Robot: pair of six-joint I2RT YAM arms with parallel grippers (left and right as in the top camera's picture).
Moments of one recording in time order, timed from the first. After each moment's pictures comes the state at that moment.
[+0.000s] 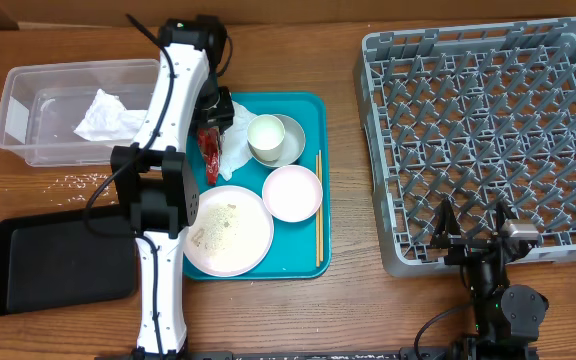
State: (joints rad) left arm -0.14 2.50 2.40 -1.58 -0.08 -0.43; right arm -0.10 0.01 0.02 -0.02 -0.12 0.17
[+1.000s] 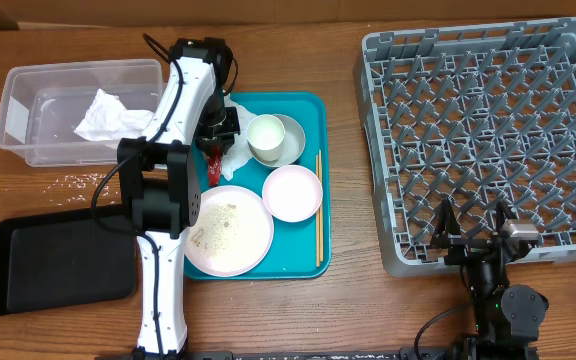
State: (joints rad) left arm -0.15 2.50 2.21 -1.47 -0.02 -0.36; right arm -0.10 0.01 0.02 -0.02 -0.12 0.17
